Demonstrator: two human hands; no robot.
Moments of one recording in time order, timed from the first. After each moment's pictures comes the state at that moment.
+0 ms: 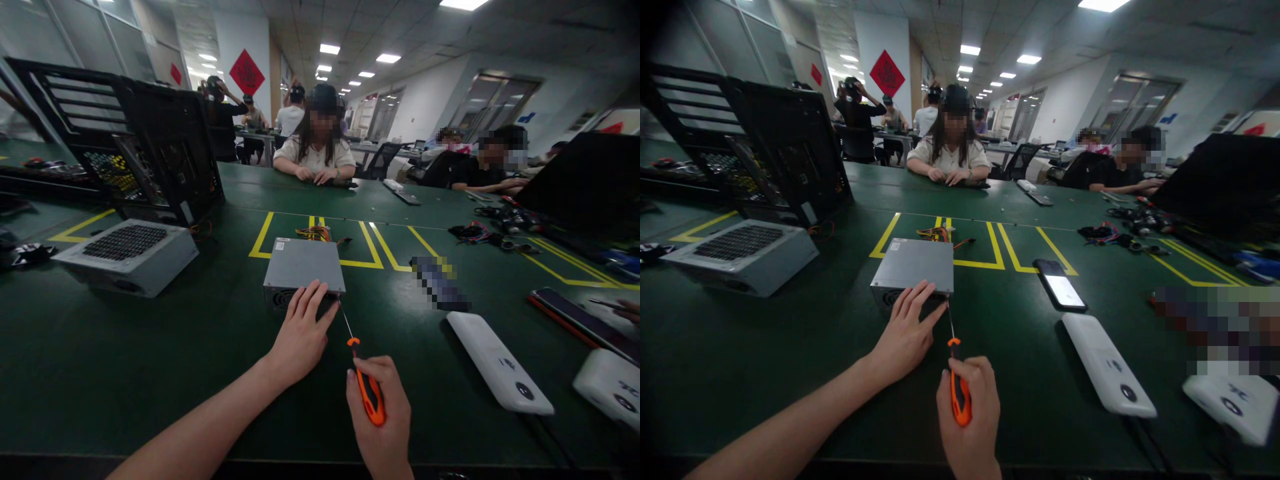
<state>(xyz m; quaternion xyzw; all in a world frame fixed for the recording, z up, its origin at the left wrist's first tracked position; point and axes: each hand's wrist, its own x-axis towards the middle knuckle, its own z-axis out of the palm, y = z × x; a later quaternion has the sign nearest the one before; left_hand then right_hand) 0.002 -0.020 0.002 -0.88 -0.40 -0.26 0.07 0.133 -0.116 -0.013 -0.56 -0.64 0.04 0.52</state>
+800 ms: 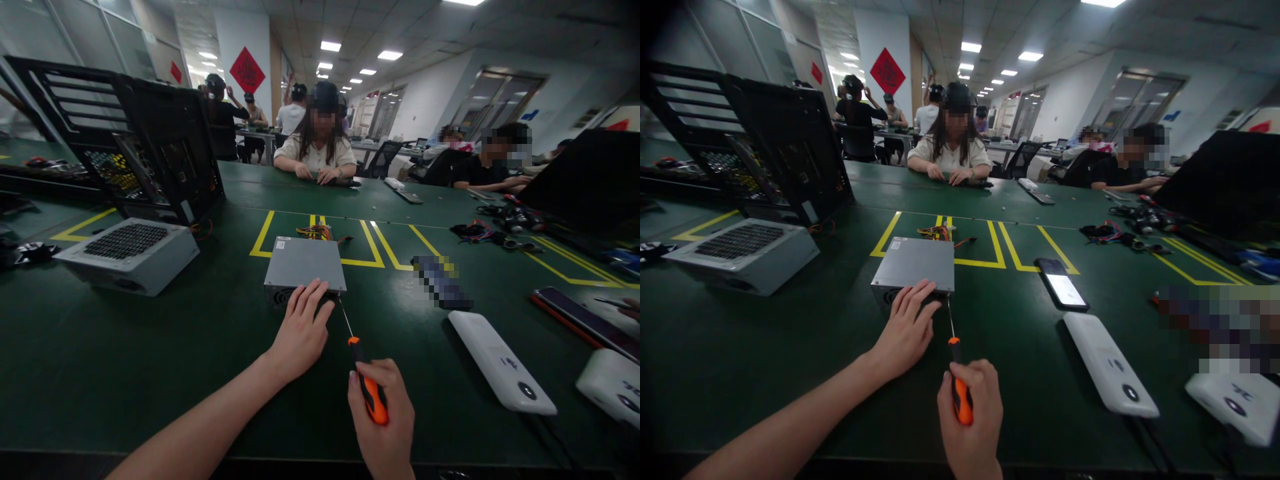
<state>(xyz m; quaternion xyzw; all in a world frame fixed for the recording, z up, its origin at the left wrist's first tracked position) 0.001 -0.018 0.003 -0.87 -0.40 -0.28 0.06 0.136 -0.119 -0.018 -0.56 -0.64 0.02 0.52</state>
